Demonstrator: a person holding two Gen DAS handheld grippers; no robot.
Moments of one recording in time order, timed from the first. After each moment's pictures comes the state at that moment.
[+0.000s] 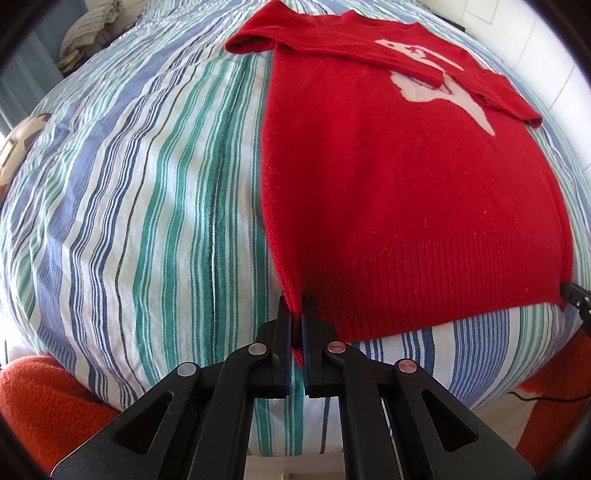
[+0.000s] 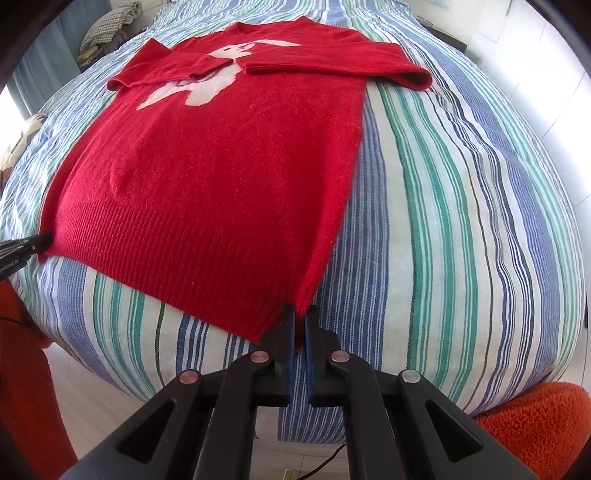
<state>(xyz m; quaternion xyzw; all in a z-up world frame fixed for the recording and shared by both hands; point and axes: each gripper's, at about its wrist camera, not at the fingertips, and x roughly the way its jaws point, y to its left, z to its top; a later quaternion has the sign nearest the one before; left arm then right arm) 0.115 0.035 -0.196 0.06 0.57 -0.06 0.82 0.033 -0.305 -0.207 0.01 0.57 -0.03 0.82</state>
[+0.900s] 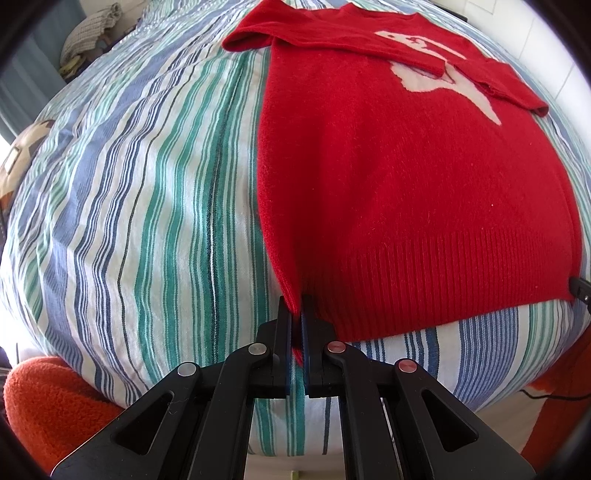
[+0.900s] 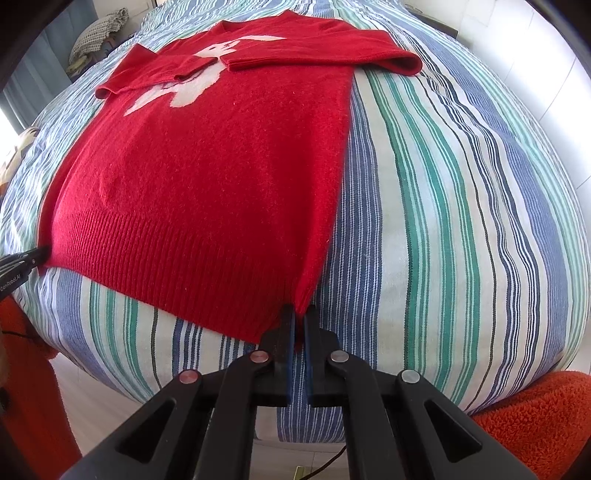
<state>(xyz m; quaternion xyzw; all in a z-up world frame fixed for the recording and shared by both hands) 0.117 0.016 -0.202 0.08 0.57 -0.05 0.81 0.035 -0.313 -0.212 0.03 0.58 -0.03 0.81</state>
